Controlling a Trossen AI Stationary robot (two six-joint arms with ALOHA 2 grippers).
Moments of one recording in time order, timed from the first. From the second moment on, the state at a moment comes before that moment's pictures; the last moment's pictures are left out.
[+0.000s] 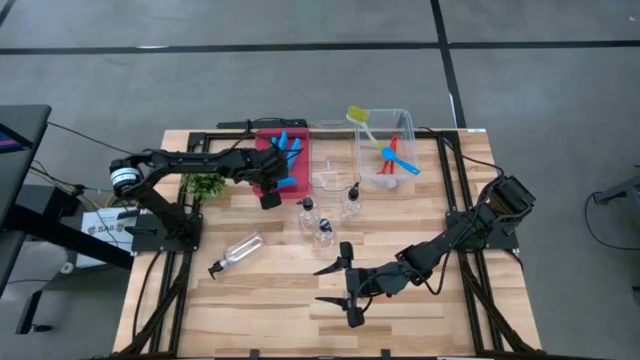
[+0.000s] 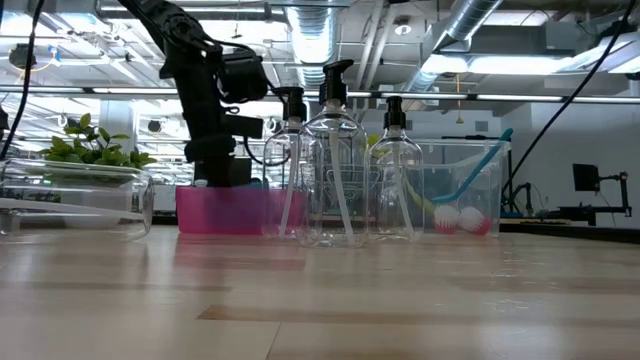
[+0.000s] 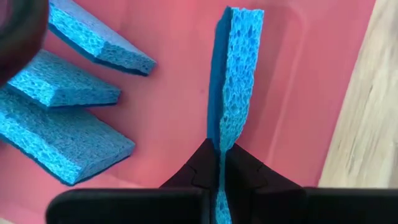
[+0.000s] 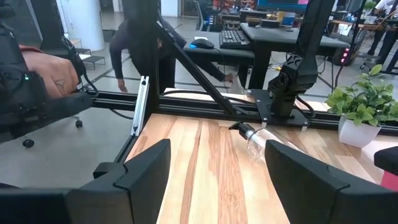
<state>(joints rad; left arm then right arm) 0.39 1.56 0.92 -0.54 -0.16 0.26 0.57 1.57 0.96 0.57 0.47 0.03</state>
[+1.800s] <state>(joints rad) 0.39 1.46 0.92 -0.58 -0.16 0.21 0.57 1.57 0.96 0.55 0.47 0.05</state>
